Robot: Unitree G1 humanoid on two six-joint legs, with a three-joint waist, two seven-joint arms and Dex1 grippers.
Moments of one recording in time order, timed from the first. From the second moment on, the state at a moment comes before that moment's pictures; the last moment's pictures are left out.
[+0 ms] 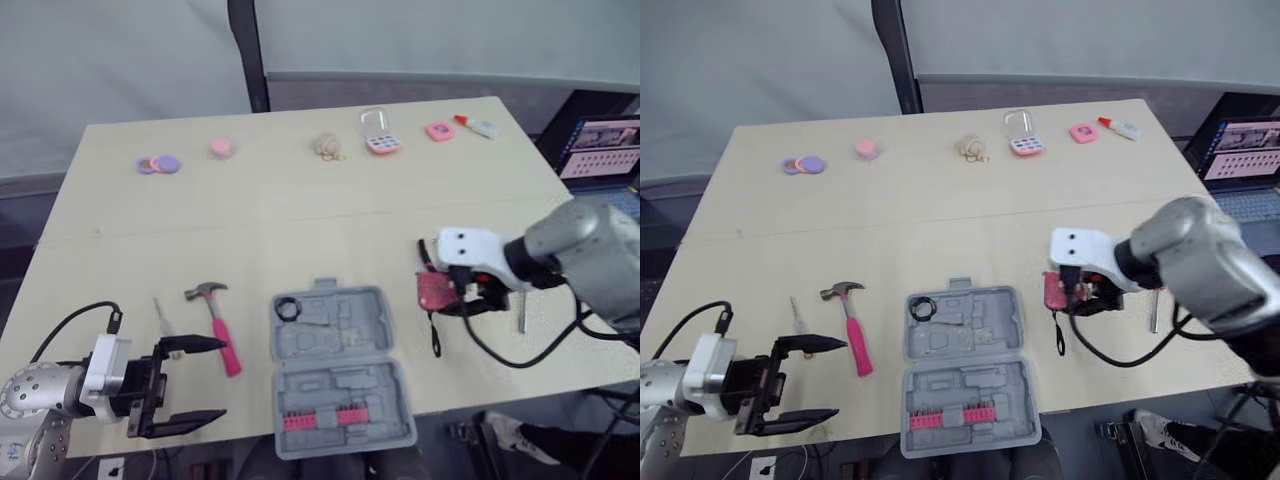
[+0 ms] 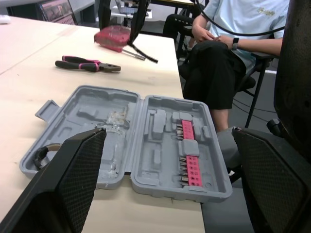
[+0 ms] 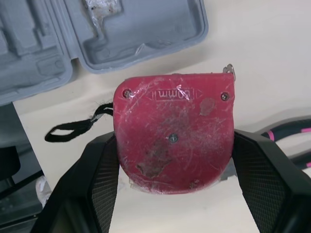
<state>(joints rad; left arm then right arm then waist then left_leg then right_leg) 0.26 0.71 0.33 -0.25 -0.66 0.03 -1.42 -0.85 -1.08 0.56 -0.31 0.02 0.92 1.35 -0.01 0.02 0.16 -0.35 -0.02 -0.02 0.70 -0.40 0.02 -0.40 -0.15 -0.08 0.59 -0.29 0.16</state>
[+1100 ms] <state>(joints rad) 0.27 0.71 0.34 -0.14 -0.62 -0.06 -1.39 -1.06 -0.59 0.90 0.01 -0.21 0.91 1.28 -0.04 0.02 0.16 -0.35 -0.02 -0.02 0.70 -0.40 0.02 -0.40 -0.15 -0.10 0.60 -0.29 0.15</state>
